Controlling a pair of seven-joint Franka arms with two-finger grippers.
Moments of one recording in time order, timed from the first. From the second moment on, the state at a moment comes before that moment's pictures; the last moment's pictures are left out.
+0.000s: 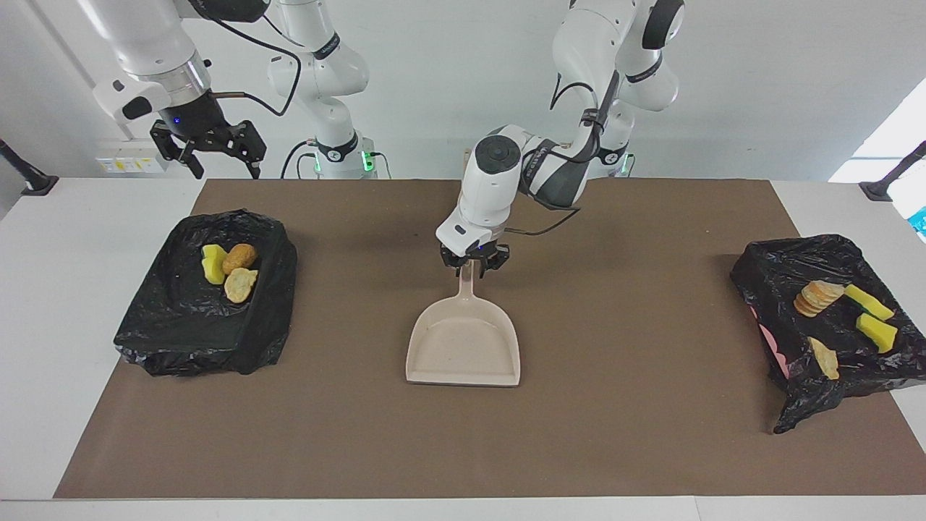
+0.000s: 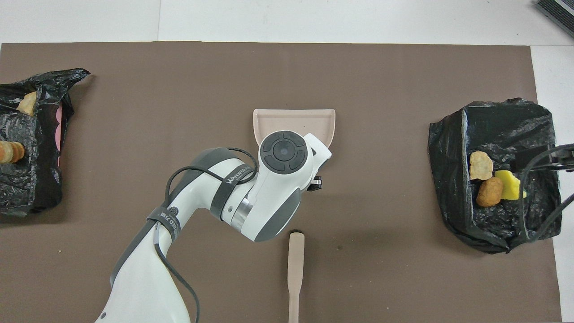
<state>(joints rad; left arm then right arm) -0.70 0.40 0.02 -1.63 -0.13 2.08 -0.57 0.08 -0.06 -0.12 -1.59 -0.02 1.49 -0.02</state>
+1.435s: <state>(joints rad) -0.21 0.25 0.08 -1.63 -0.13 1.89 -0.08 0.08 -0.06 -0.12 -1.59 -0.02 1.49 -0.02</state>
